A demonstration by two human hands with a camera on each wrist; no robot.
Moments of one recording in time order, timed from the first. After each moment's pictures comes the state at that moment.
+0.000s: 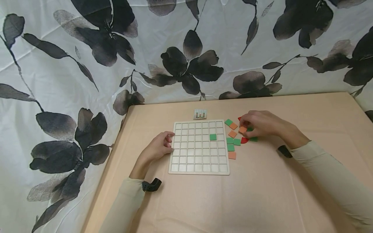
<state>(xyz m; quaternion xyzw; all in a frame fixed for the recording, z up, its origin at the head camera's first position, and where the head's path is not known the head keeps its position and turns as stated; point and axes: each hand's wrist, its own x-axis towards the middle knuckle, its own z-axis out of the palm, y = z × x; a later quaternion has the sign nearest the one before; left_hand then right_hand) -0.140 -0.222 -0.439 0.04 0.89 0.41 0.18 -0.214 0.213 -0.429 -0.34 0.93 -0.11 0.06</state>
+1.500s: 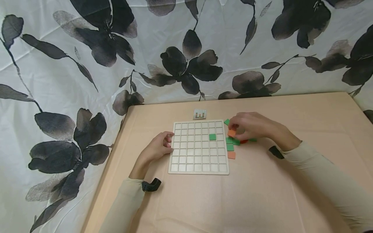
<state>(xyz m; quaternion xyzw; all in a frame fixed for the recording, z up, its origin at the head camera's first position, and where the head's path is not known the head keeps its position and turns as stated) -0.139 -0.221 -0.438 0.04 0.89 0.41 0.17 -0.199 0.178 -0.409 -0.40 0.90 -0.14 0.07</state>
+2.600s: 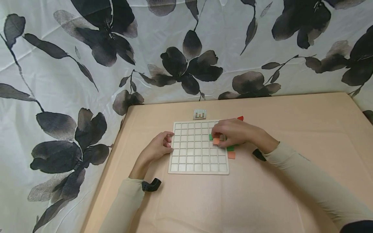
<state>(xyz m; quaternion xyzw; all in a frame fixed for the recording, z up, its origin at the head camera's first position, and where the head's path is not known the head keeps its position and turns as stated) -0.138 -0.221 -0.438 0.04 0.89 0.42 0.17 -0.193 0.125 -0.418 -0.48 0.86 -0.15 0.08</state>
